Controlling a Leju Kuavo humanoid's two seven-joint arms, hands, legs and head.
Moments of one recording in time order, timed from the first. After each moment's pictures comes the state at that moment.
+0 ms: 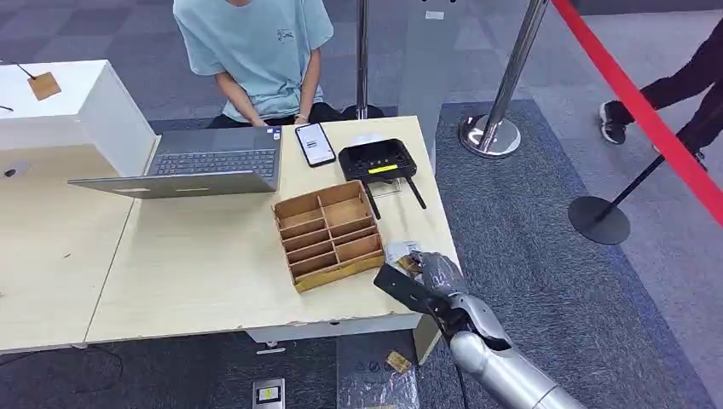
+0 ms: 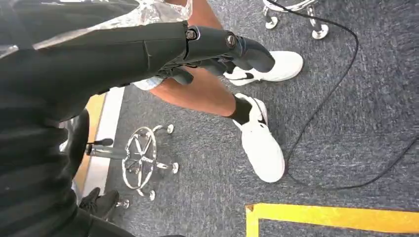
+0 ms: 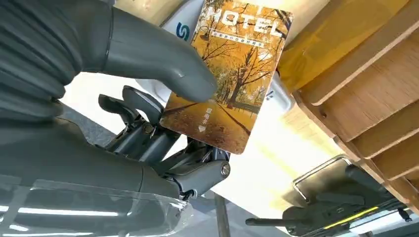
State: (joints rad) left arm -0.12 0.03 -1.10 -0.22 0.78 0.39 0.24; right arm -0.28 -0.25 0.63 -1.26 0.51 -0.37 0.32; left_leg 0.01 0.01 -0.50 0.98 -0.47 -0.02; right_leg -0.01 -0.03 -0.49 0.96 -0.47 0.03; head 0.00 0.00
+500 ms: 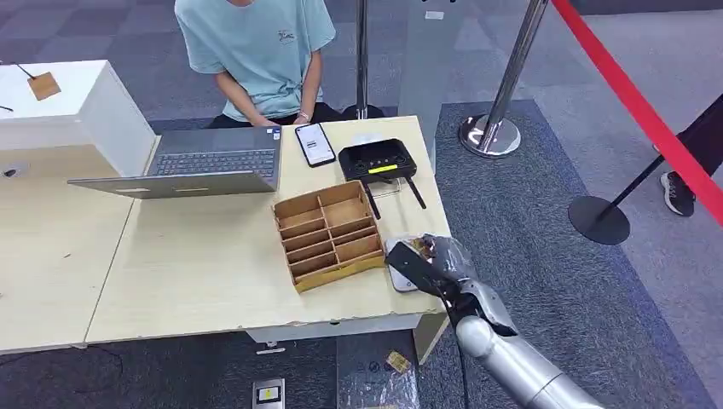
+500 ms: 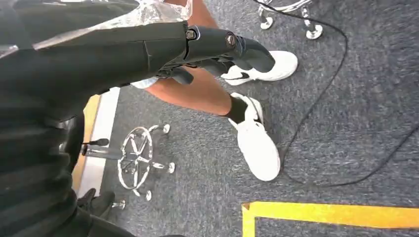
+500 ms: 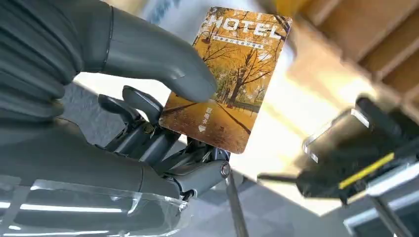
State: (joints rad) left arm -0.12 0.03 -1.10 -0.22 0.78 0.39 0.22; right arm -0.33 -0.26 0.60 -1.26 0.47 -0.41 0.34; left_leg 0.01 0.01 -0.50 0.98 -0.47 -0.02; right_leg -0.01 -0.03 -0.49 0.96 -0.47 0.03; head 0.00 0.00
